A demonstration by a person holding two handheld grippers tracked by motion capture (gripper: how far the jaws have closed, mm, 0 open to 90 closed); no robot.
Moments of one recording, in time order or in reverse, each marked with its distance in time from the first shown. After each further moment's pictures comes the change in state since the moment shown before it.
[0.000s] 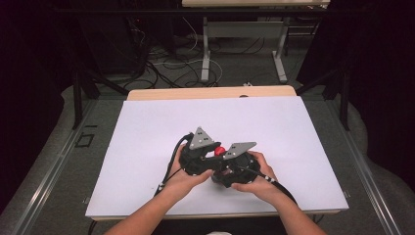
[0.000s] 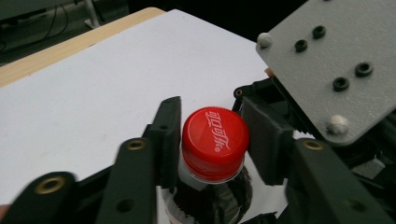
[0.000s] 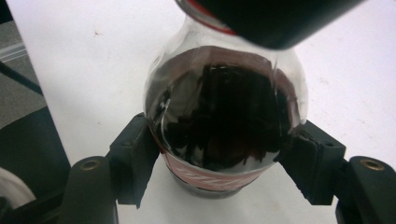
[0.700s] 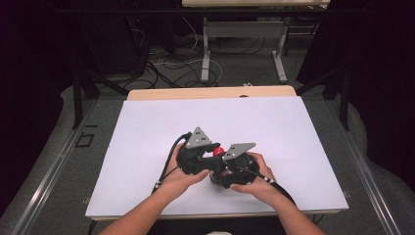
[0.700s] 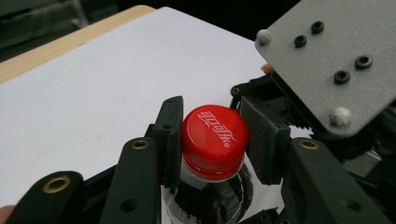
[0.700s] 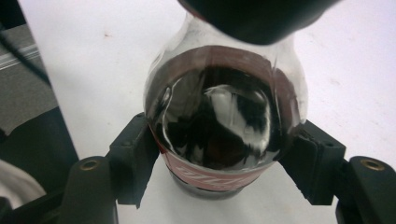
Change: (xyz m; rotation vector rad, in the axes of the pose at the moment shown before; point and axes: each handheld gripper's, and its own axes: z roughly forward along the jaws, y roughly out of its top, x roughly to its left) left arm 0.001 -0.005 -0.001 -0.004 0.024 -0.030; right arm 0.004 0.000 0.002 -0.012 -0.011 0.021
